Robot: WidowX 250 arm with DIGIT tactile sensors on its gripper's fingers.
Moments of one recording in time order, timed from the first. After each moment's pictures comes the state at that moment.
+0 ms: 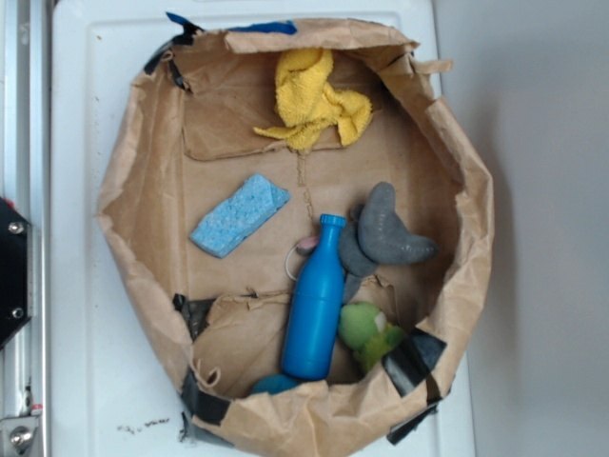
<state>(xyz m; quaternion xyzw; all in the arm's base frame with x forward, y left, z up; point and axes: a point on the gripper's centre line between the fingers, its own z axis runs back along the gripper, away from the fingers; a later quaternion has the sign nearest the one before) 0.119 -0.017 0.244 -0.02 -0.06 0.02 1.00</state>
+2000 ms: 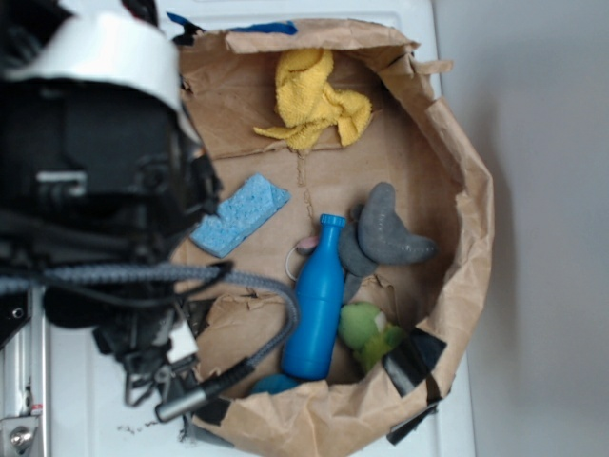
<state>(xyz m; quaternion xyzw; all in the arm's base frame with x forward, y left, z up) 0.188 -0.003 0.196 -0.04 0.00 0.22 0.97</state>
